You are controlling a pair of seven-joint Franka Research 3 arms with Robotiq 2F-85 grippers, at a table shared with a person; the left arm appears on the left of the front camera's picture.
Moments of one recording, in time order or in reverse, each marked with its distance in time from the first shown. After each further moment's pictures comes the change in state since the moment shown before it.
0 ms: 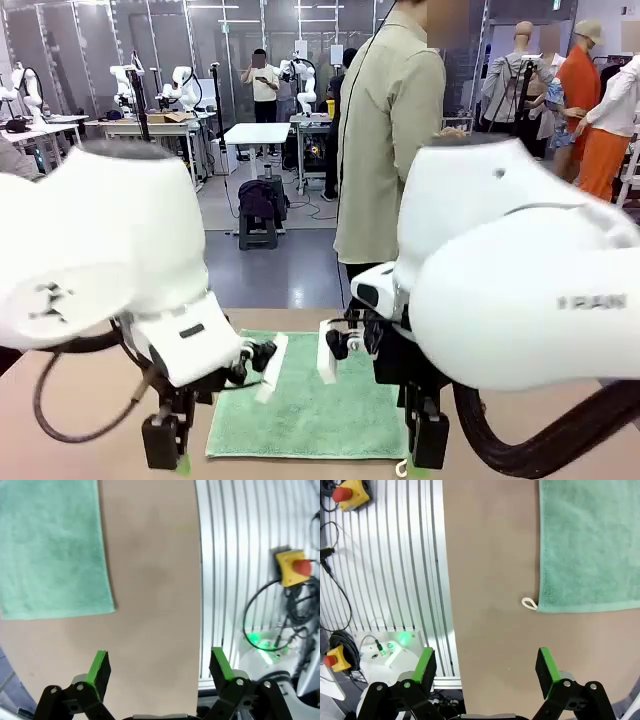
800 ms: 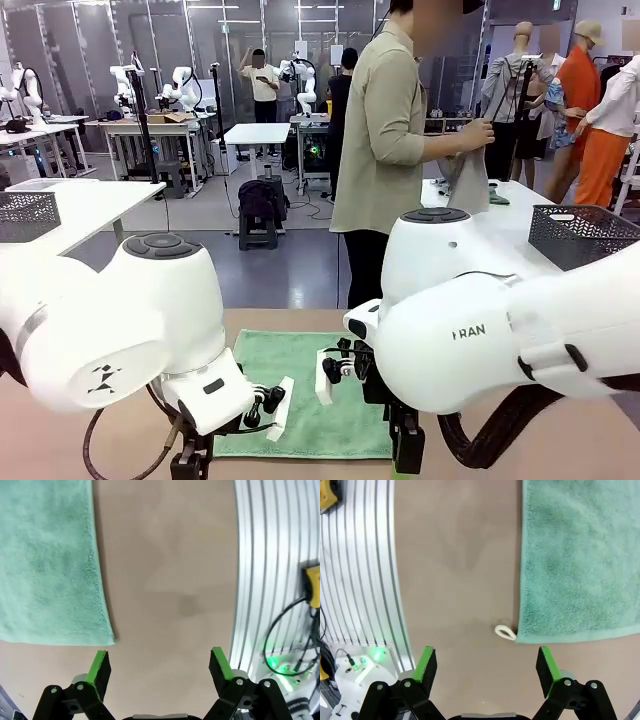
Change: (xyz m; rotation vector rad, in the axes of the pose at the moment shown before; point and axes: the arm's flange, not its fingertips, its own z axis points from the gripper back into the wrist) left arm 0.000 0.021 -0.089 0.020 -0.016 0.016; right arm 0.005 -0.052 -0.077 0.000 -0.018 0.020
